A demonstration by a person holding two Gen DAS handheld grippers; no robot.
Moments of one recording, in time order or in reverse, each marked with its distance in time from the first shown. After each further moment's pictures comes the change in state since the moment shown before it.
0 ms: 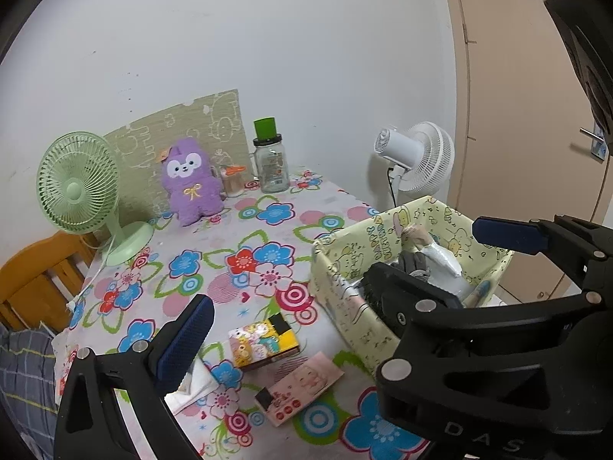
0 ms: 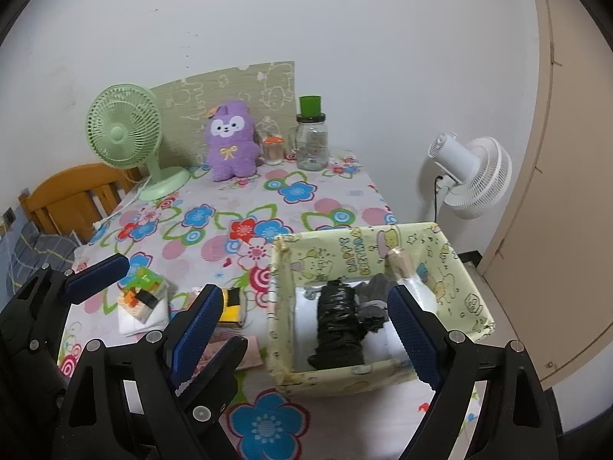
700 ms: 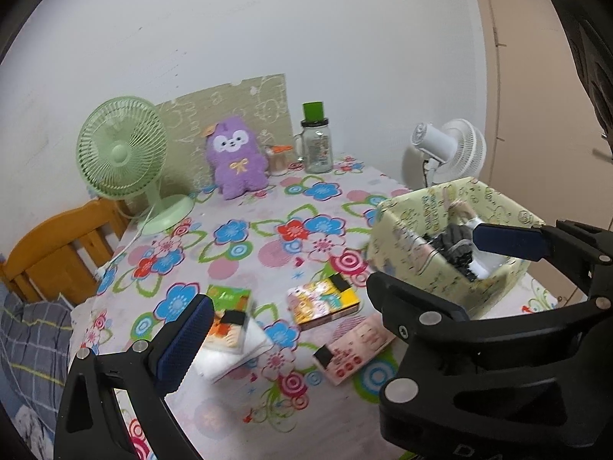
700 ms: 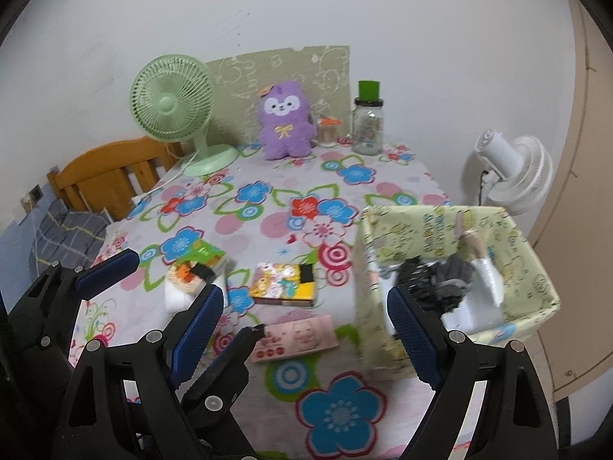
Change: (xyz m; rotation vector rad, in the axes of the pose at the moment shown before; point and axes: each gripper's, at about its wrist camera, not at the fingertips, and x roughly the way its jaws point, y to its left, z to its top) left arm -0.016 0.047 -0.043 -0.063 0.019 0.094; right arm 0.011 0.061 -0.022 -0.052 0.048 0.118
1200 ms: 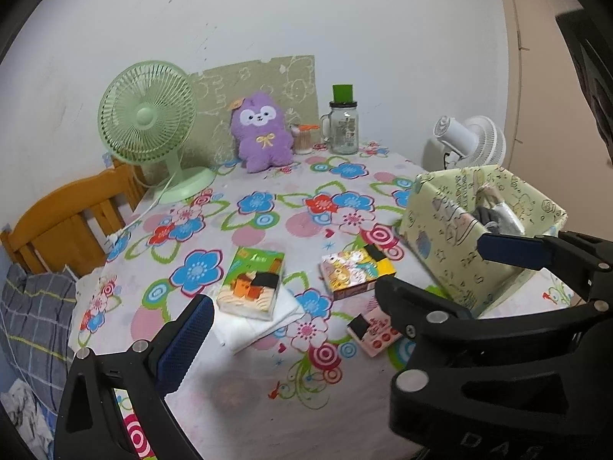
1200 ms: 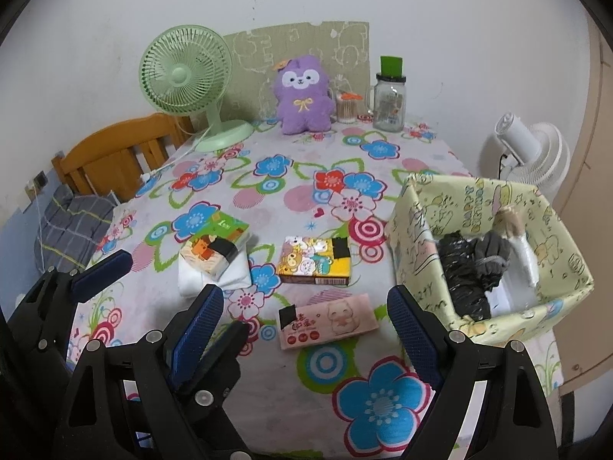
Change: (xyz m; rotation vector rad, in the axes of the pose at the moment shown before) left arm 0.009 0.033 -0.030 -0.065 0.042 0.030; right arm 0.027 0.028 -0.015 -0.005 0.065 0.026
